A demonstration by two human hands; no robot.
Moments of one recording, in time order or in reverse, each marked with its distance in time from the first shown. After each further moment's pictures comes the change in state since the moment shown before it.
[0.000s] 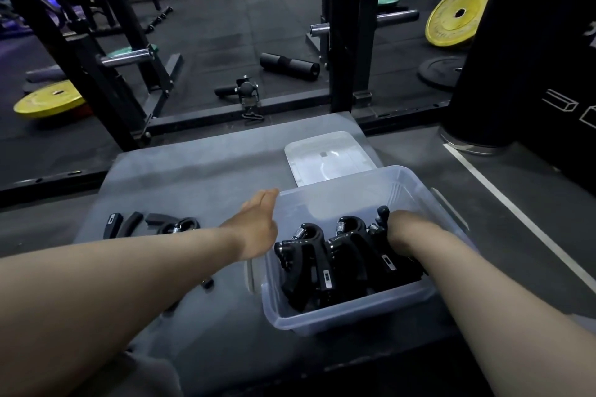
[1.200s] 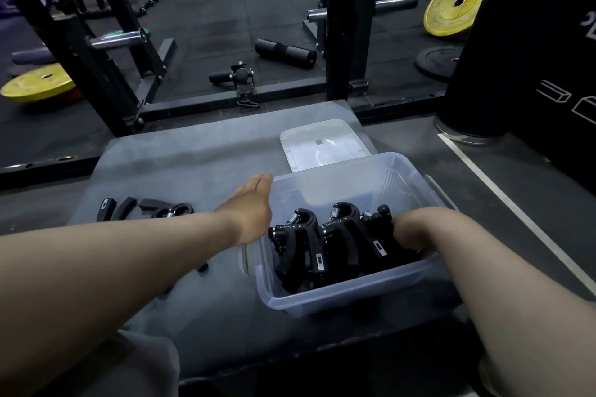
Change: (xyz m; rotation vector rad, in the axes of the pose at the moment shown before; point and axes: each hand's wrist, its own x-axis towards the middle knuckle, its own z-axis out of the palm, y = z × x) left_hand -0.001 0.004 0.003 0.057 0.020 -0.046; right_hand 0.013 0.030 0.010 -0.115 -0.185 -0.135
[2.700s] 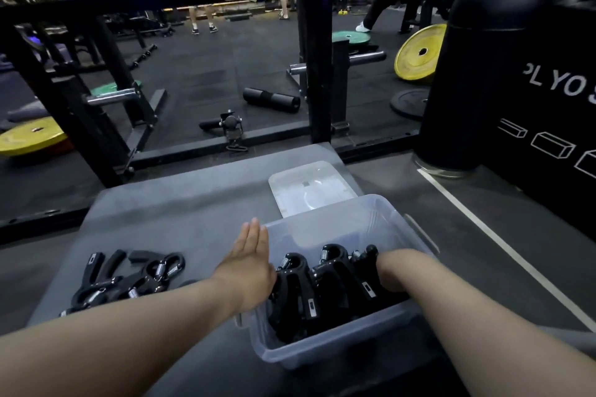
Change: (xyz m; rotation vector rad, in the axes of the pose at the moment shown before) left_hand -0.021 0.019 0.007 0.289 -0.033 0.067; right_hand -0.009 -0.014 -0.003 -0.090 -0.028 0.120
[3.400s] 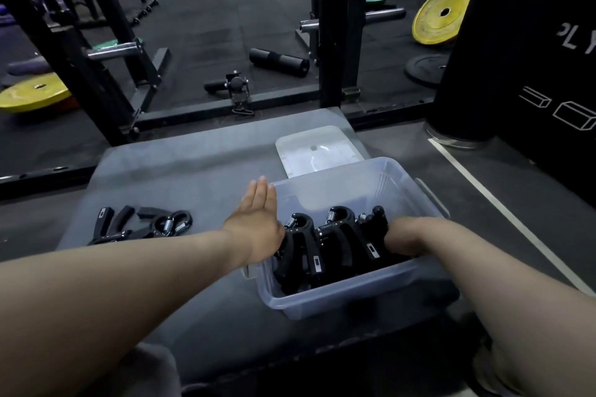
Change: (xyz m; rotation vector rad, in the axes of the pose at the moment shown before) left_hand -0.004 0.005 -0.002 -0.016 -0.008 -0.028; right_hand -0.011 0.007 0.010 0.065 0.070 -0.096
